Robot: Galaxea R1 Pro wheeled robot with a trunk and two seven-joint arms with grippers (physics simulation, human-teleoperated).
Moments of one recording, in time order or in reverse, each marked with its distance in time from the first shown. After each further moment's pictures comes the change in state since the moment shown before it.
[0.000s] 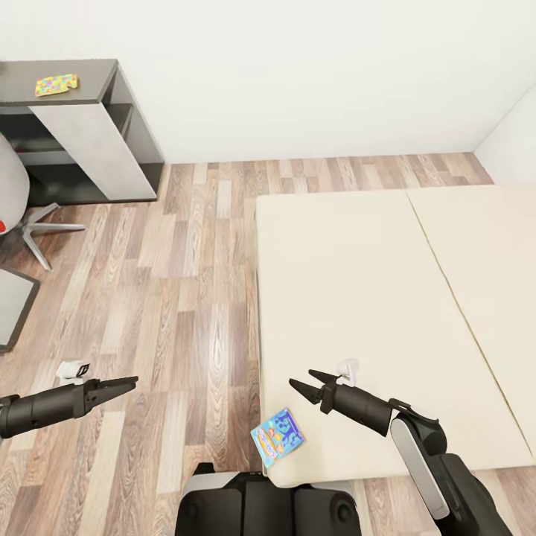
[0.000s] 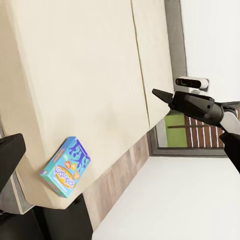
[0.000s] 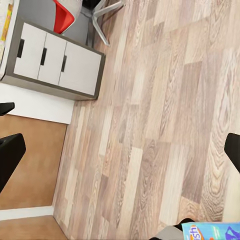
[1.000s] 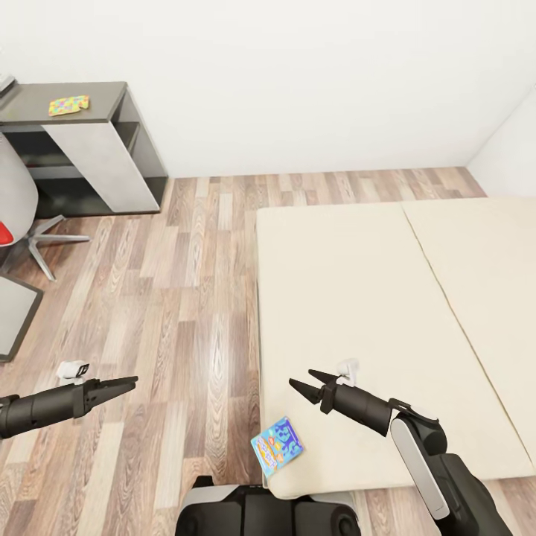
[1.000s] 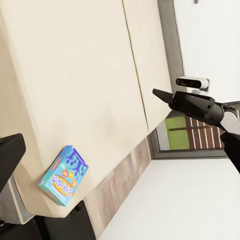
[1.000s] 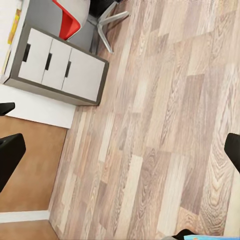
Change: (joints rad) left arm 0.000 0.000 0.001 0.000 0.000 0.000 0.000; right arm 0.000 0.000 0.000 -0.002 0.000 0.000 0.001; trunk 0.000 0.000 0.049
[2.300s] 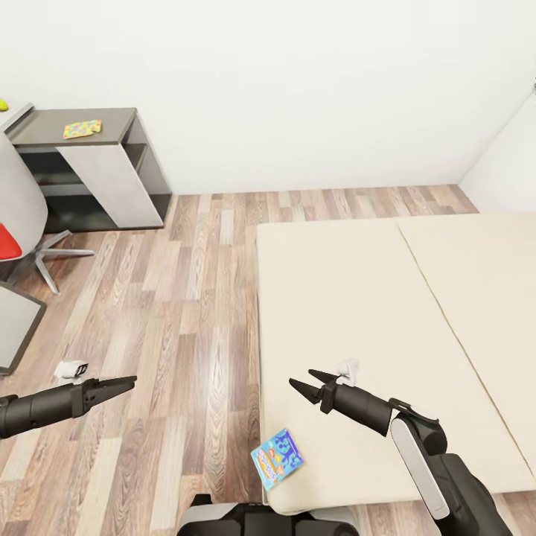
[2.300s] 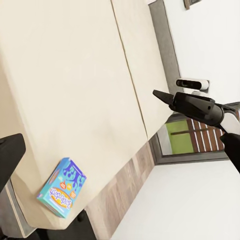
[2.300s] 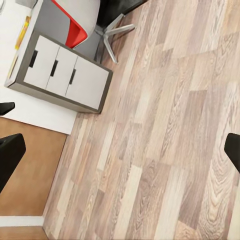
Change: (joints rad) left arm 0.000 0.000 0.007 0.000 0.000 0.000 -0.001; right arm 0.000 0.000 0.000 -0.001 0.000 -0.001 0.000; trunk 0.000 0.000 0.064
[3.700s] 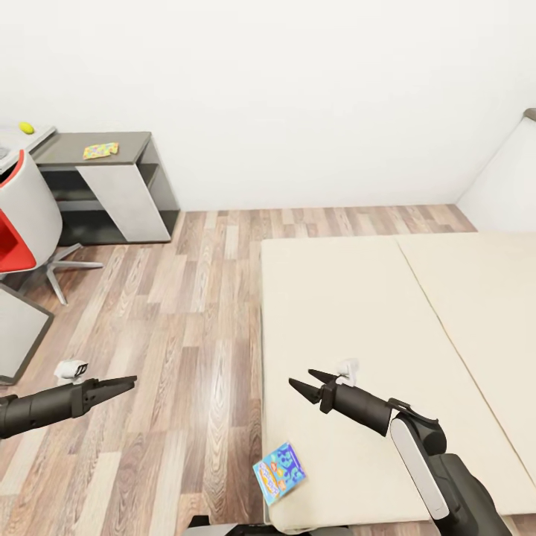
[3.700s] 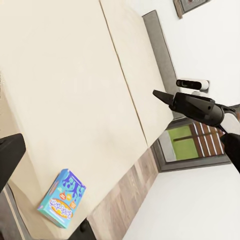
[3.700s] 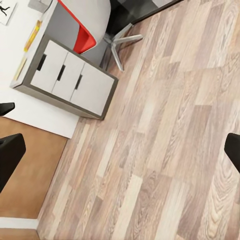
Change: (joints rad) left arm 0.000 0.000 0.001 0.000 0.000 0.000 0.000; right arm 0.000 0.002 0.000 0.001 0.000 -0.001 -0.002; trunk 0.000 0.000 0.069
